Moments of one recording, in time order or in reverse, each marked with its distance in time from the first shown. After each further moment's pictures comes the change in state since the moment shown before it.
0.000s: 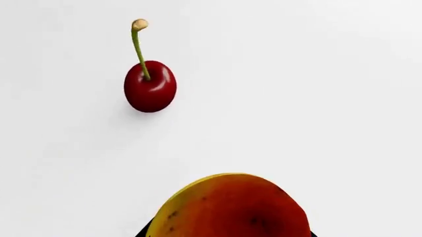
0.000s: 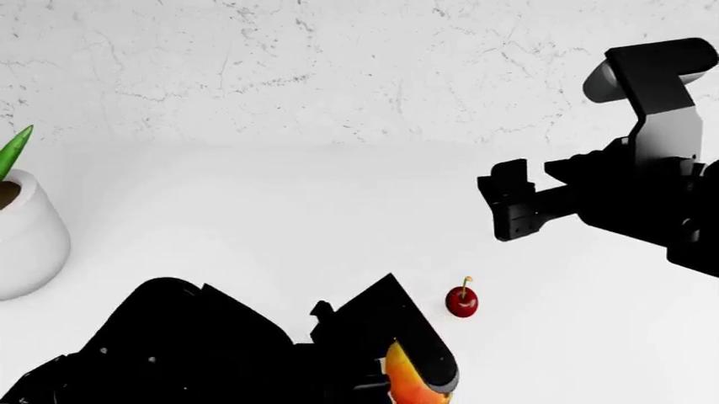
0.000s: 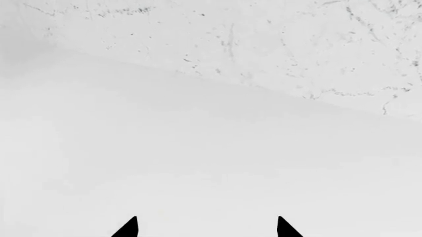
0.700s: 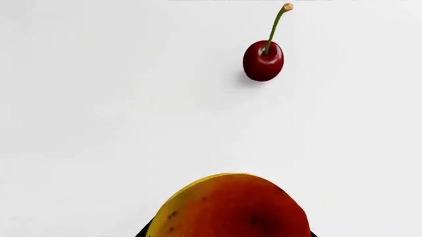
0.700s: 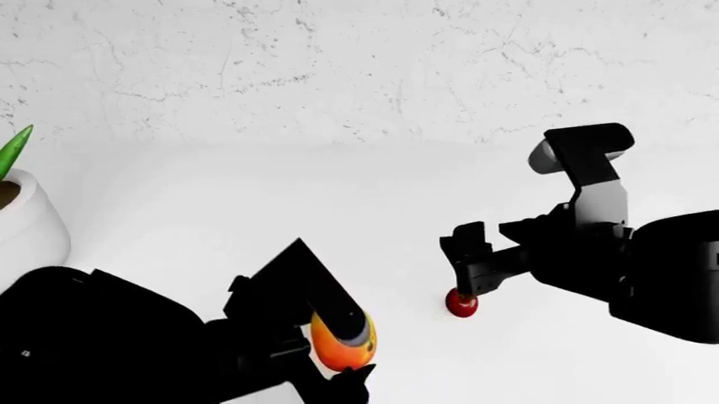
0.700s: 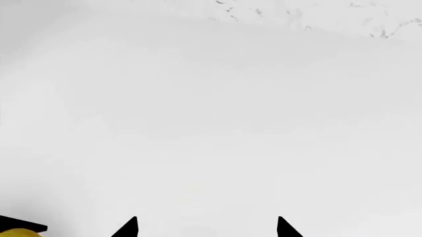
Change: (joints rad) left arm -0.036 -0.252 -0.090 0.066 -0.120 0.027 -0.054; right arm -0.224 -0.030 0.007 -0.077 -0.031 -0.081 -0.075
